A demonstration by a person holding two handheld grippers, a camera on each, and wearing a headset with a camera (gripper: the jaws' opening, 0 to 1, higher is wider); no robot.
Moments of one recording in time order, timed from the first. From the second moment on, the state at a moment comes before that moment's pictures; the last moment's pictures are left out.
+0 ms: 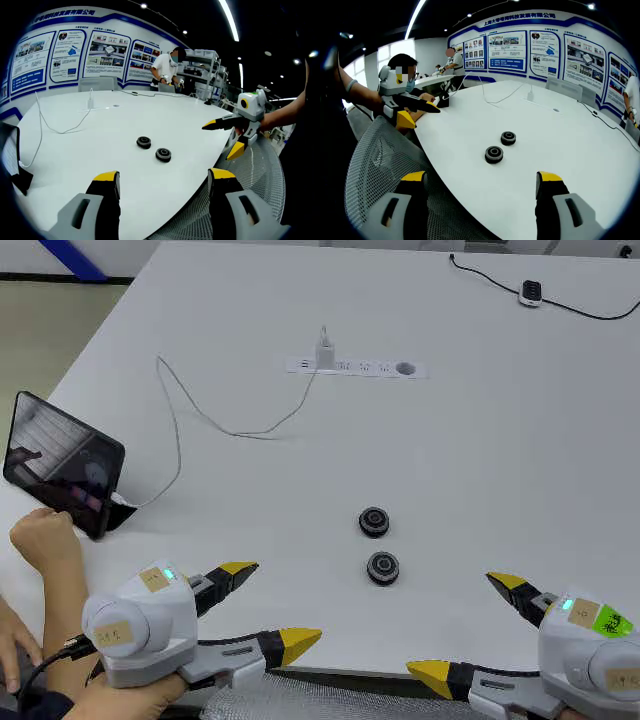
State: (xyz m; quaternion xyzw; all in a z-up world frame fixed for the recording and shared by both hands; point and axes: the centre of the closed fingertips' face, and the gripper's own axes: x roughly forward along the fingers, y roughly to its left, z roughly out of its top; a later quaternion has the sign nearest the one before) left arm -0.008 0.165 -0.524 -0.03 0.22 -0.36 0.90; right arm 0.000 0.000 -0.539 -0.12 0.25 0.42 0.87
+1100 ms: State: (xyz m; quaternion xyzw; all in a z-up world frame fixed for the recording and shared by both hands) left arm -0.007 0.167 -0.526 -0.03 0.23 -0.36 0.90; right arm 0.000 -0.002 -0.542 -0.11 0.26 0.42 0.86
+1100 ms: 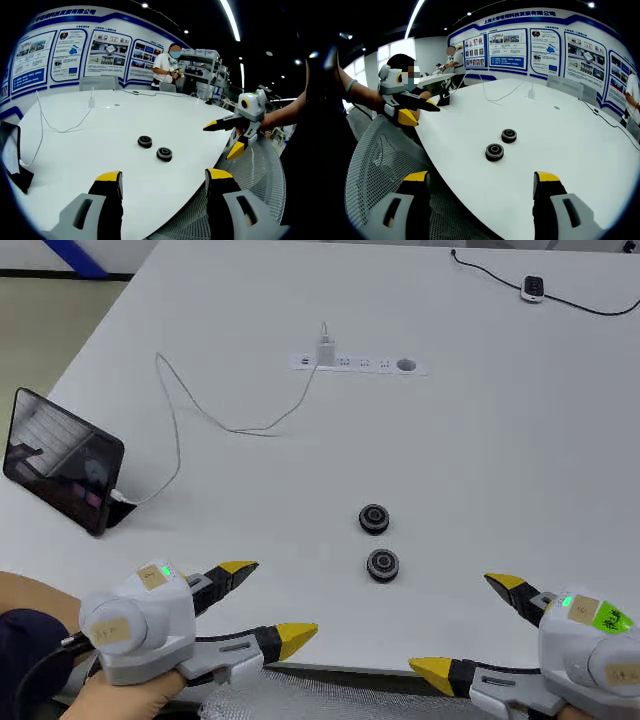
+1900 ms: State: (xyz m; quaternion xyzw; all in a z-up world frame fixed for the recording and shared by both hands) left arm 0.016 0.142 -0.519 -0.02 0.22 -0.38 0.90; right arm 0.016 0.009 -0.551 -0.10 0.27 0.43 0.85
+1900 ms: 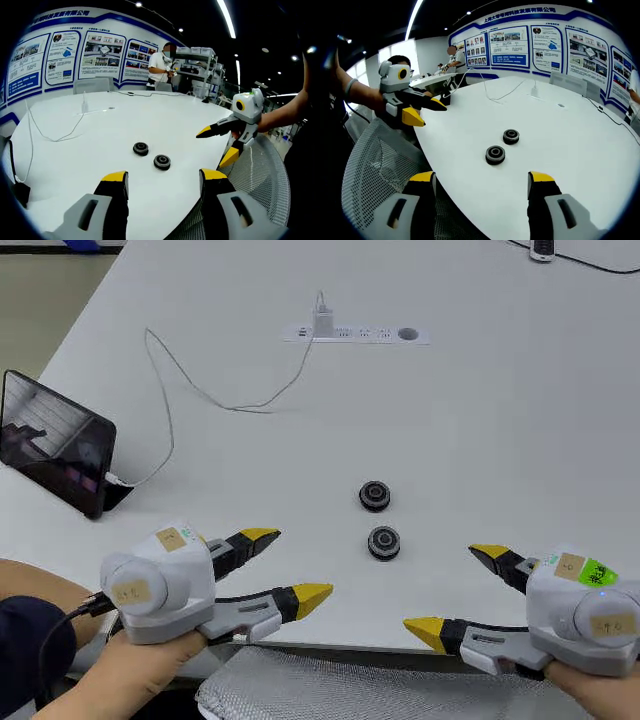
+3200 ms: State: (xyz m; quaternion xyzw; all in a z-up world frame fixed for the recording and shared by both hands) left arm 0.059 0.078 -0.540 0.05 0.25 -0.43 0.87; right arm 0.043 0.028 -0.576 -0.05 0.29 0.45 0.84
